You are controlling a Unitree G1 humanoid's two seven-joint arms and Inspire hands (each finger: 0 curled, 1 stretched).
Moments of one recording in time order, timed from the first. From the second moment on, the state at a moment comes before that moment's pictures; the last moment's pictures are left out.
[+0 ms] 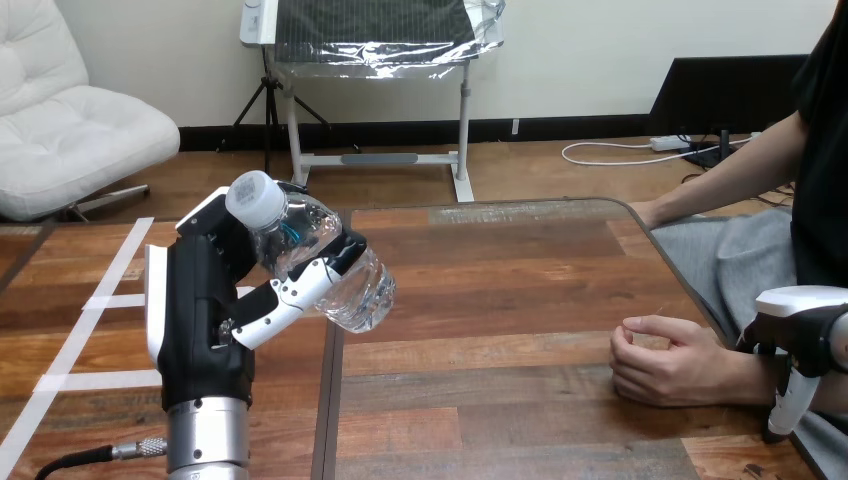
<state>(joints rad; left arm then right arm) 0.13 -0.05 0.01 -0.11 0.07 -0.35 0.11 -0.45 -0.86 0.36 0.52 -0.82 0.06 0.62</state>
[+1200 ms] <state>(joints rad) 0.13 -0.05 0.01 -0.11 0.07 -0.35 0.11 -0.50 -0.85 0.38 0.63 -0.81 -0.03 0.55</state>
